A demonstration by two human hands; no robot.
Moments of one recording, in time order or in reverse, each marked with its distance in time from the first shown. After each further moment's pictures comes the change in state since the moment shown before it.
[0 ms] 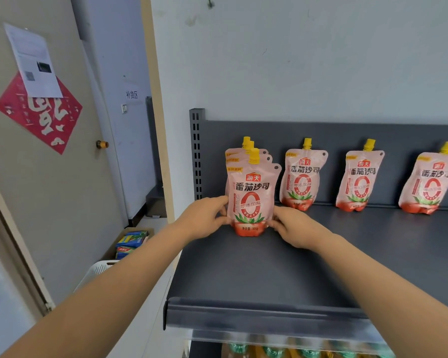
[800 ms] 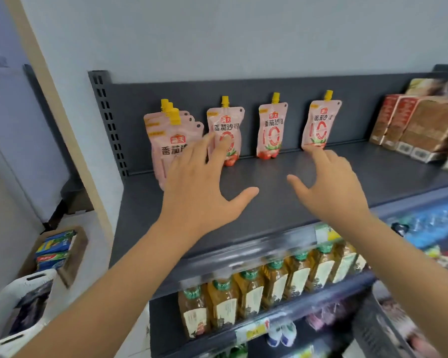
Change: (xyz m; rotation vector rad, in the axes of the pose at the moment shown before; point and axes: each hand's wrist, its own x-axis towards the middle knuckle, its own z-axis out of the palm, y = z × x) left_hand -0.064 0.138 0.004 0.122 0.490 0.308; right_hand -0.174 -0.015 -0.049 -0.236 0.639 0.570
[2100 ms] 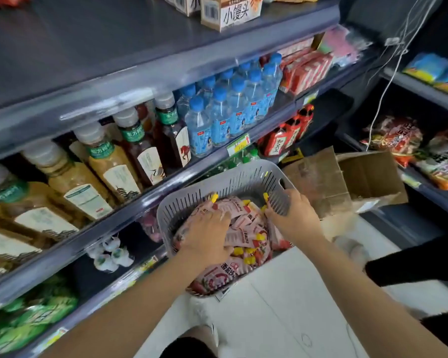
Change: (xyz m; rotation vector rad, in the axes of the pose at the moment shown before) left_hand -0.130 0.473 0.377 -0.099 -1.048 0.419; right_hand -0.203 0.522 -0.015 0.058 -0.536 0.854
